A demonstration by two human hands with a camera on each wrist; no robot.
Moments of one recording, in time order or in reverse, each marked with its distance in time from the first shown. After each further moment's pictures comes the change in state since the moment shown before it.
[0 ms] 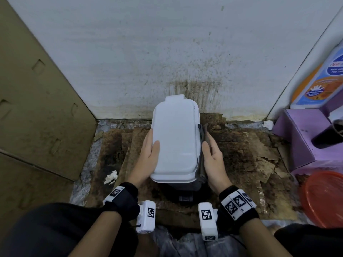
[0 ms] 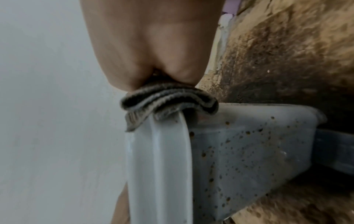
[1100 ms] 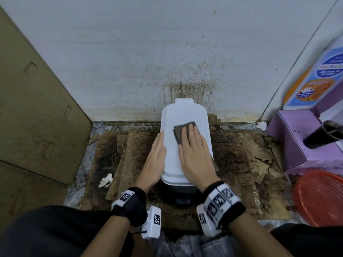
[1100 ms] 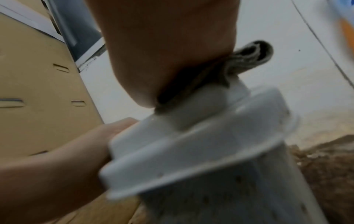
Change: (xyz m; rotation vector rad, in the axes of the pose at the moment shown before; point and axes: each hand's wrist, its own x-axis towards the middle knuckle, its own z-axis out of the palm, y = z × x) left_hand -0.005 0.009 0.035 0.065 -0.094 0.007; right_hand 0.007 -0.007 0.020 -1.468 -0.087 -0.492
